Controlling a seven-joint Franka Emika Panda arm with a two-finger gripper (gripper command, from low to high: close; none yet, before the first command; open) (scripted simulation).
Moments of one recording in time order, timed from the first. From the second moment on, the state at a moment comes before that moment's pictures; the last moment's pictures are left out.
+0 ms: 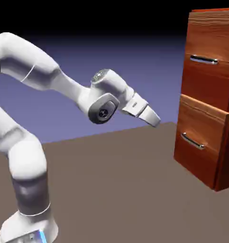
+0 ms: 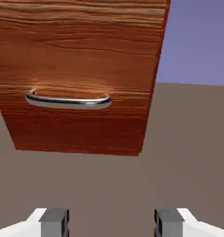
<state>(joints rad) -0.03 -0.57 0.04 -2.79 -0.01 3.05 0.72</state>
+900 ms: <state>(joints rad) -1.01 -0.55 0.92 -2.33 -0.16 3.37 0.34</state>
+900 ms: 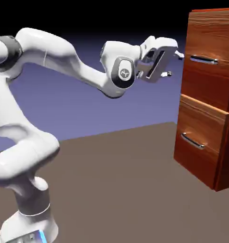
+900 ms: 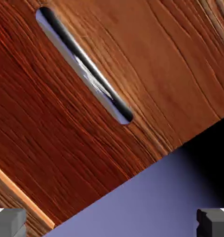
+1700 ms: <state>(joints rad) -1.88 -0.53 1.69 -1.91 -0.30 3.66 0.00</state>
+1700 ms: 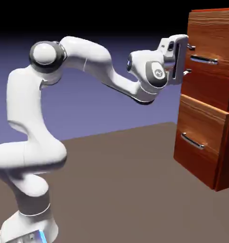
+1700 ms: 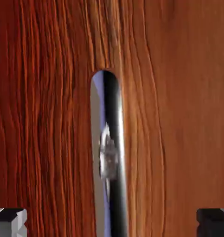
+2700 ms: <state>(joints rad) -1.46 -0.53 1.32 -2.18 -0.30 3.71 -0.02</state>
